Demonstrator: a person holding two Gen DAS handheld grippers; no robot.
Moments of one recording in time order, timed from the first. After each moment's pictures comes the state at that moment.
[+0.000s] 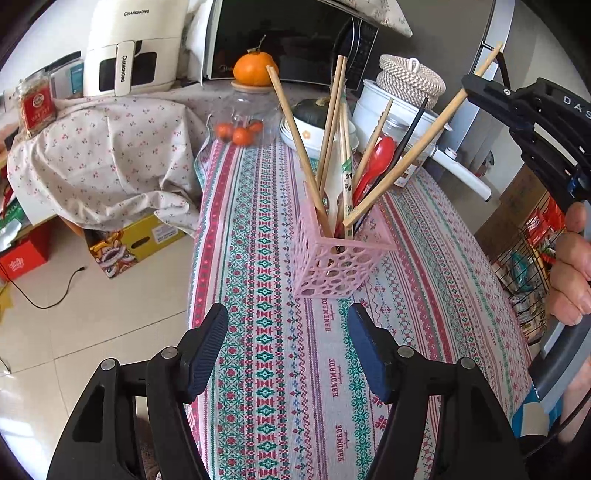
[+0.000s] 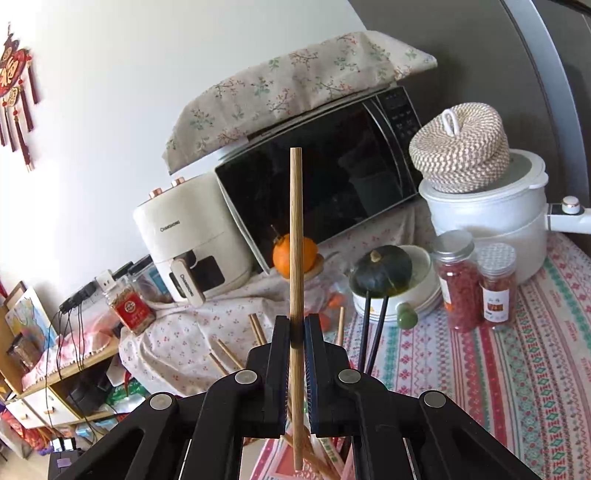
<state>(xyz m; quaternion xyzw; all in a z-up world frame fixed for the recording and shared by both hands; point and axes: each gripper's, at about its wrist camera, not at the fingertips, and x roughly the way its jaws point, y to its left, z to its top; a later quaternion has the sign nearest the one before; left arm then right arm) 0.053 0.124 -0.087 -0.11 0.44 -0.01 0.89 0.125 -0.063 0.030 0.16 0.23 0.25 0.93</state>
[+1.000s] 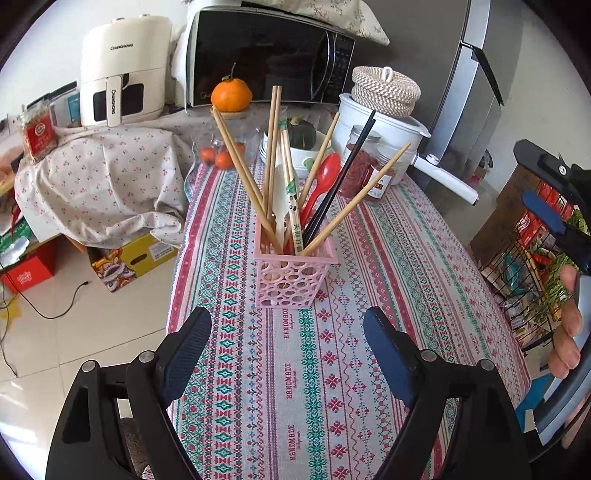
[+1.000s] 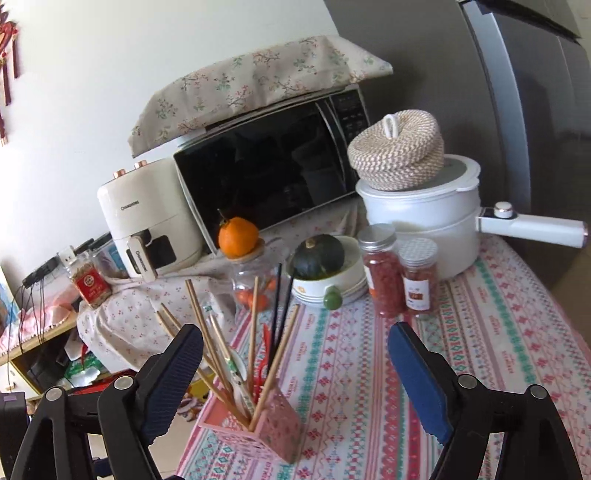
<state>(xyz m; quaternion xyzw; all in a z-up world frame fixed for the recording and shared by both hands) 0.040 0.066 -0.053 -0.09 0.41 0.00 0.91 0.081 -0.137 0.034 0.11 0.25 0.18 0.95</state>
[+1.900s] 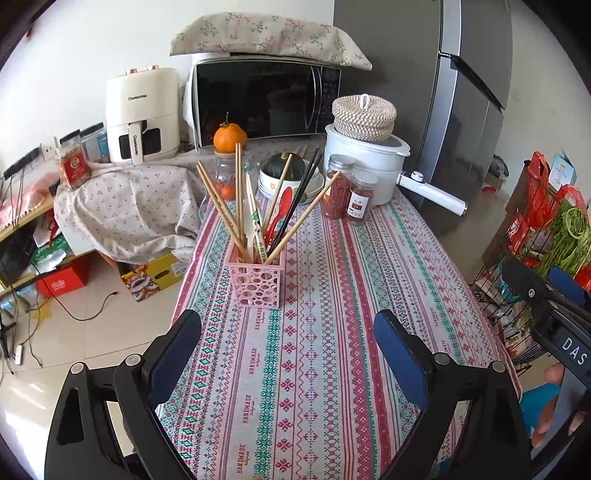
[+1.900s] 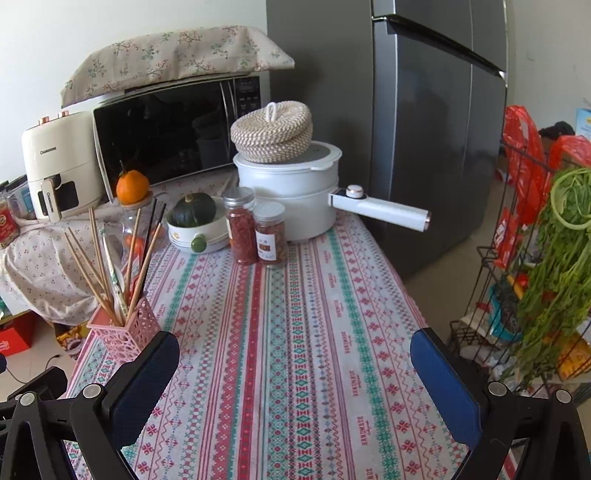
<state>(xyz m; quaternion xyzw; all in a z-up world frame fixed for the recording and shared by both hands) -0.021 -0.016 0.009 -0.05 0.36 0.06 0.93 -0.004 -0.203 0.042 0.00 0.30 0.02 0.96</state>
